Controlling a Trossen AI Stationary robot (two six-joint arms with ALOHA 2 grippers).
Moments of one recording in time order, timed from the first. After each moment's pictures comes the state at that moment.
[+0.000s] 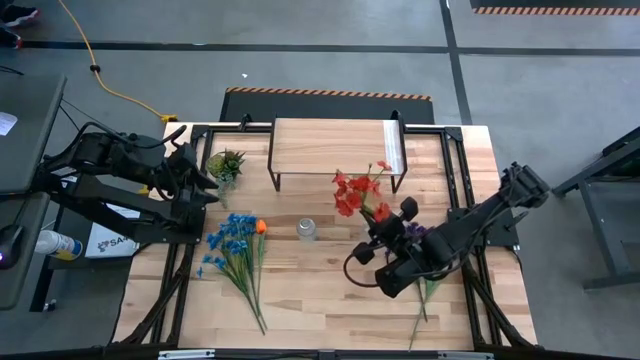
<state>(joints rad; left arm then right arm) -0.07 0.75 1.33 -1.22 -0.02 -0.59 0.57 1.59 1.39 -0.92 1.24 1.02</state>
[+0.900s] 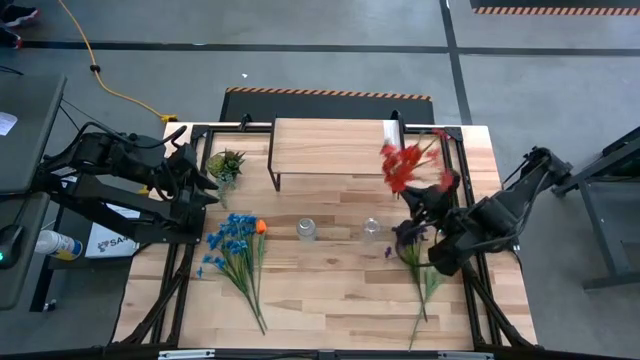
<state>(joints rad) -0.07 0.75 1.33 -1.22 -0.01 -0.58 0.64 1.29 1.39 -1.18 1.28 0.98</state>
